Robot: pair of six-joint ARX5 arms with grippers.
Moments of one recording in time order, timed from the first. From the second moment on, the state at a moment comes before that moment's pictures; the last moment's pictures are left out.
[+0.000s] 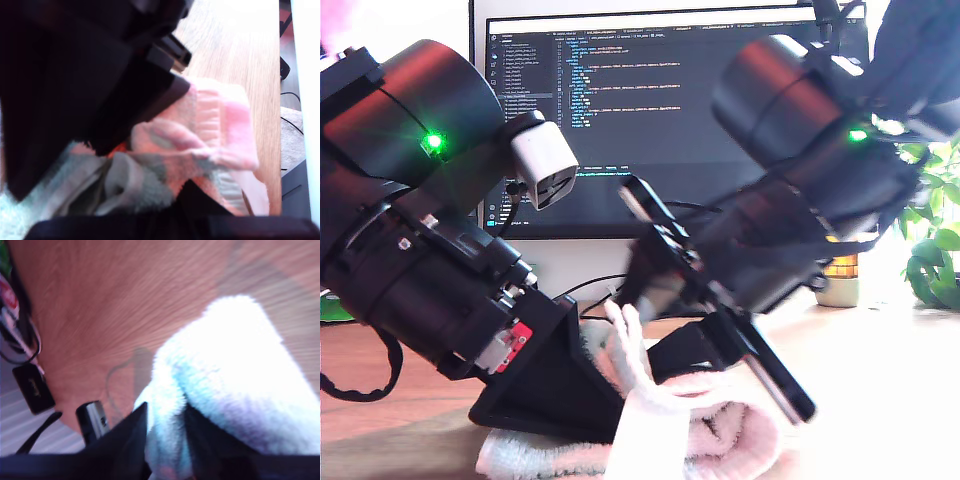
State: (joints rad) left arm -0.82 1.59 0.49 0.33 0.47 0.24; right arm 0.74 1.67 0.66 0.29 -0.40 1.34
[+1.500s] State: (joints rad) left arm -0.82 1.15 0.49 -0.18 0.15 0.15; right arm 0.69 1.70 0.72 0.31 -0.70 1.27
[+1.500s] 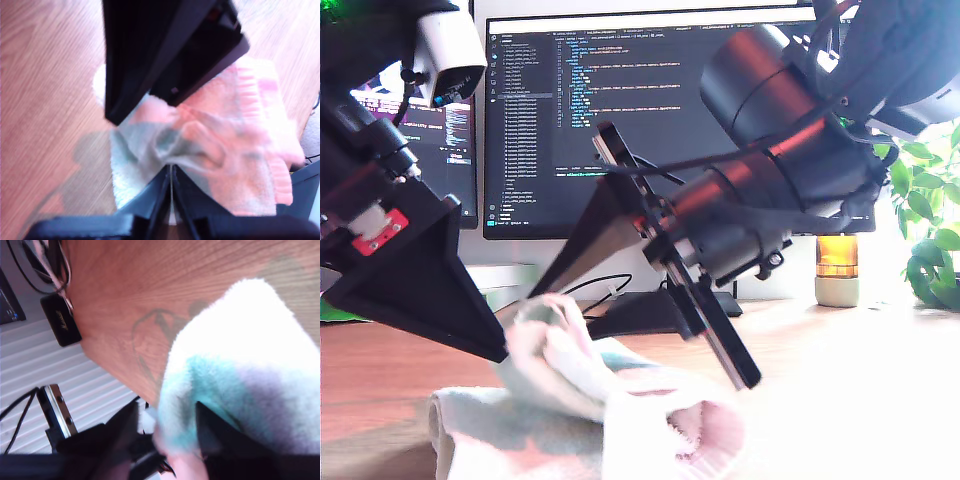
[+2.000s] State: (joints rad) left arm -0.82 1.07 0.49 -0.19 0.15 0.10; right arm 0.61 1.70 0.72 0.21 -0.84 1.08
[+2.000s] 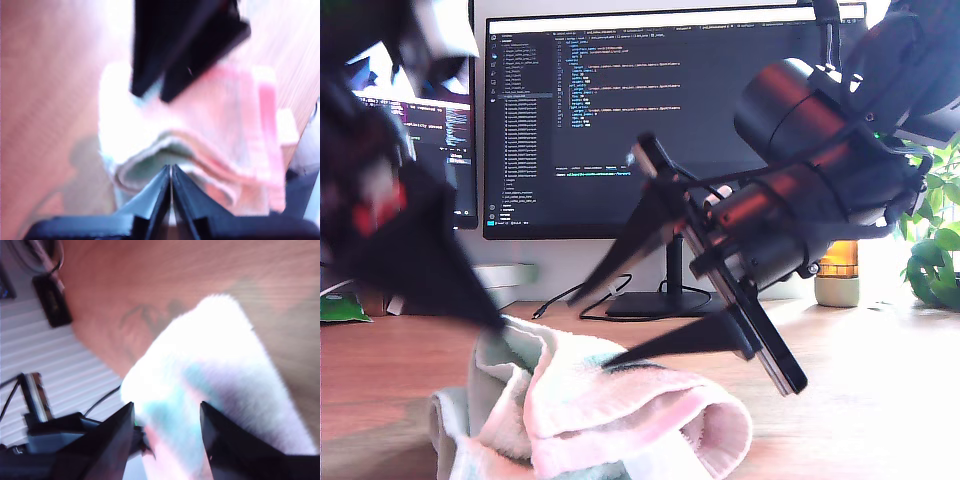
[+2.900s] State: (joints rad) left arm -0.78 1.23 0.49 0.12 0.25 0.08; right arm 0.57 1.65 0.72 0.09 -0.98 0.30
